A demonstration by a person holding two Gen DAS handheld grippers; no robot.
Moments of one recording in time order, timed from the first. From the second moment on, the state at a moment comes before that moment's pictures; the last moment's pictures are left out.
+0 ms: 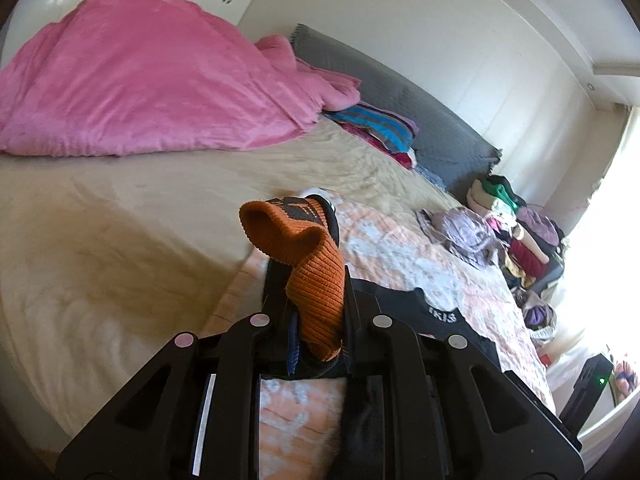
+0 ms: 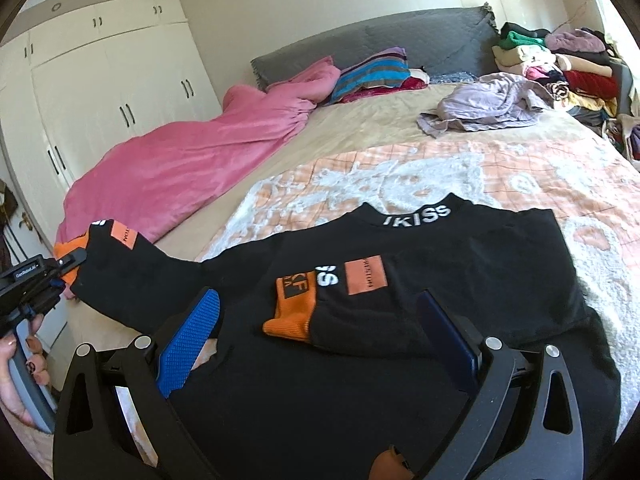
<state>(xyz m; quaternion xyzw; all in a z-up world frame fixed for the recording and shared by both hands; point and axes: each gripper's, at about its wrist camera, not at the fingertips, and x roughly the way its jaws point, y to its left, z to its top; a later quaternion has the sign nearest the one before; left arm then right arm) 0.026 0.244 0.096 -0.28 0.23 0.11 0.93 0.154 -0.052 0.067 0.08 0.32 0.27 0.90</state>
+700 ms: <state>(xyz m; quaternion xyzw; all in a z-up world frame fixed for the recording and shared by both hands) 0.073 0.145 0.097 -0.21 0.27 0.03 0.94 0.145 -0.131 0.063 0.13 0.33 0.23 0.91</state>
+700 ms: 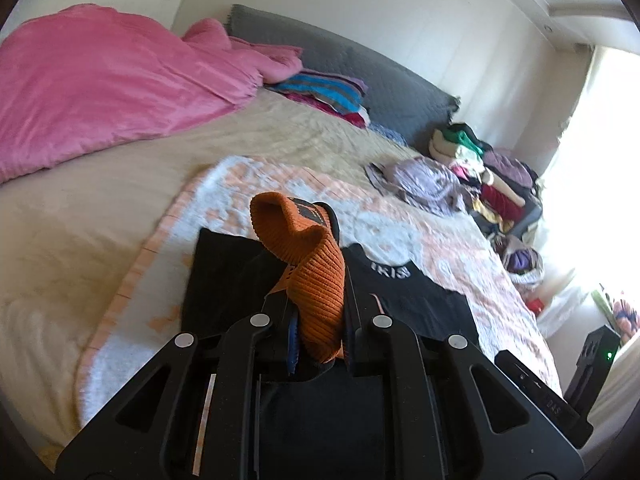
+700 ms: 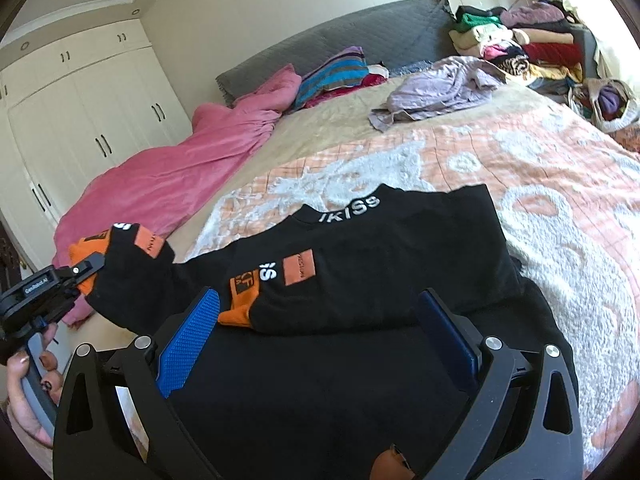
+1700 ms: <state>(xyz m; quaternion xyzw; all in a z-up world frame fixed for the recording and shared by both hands) 0.118 0.058 0.032 -0.19 0.36 -0.11 0.91 0.149 -0.173 0.035 0.18 0.37 0.21 0.89</state>
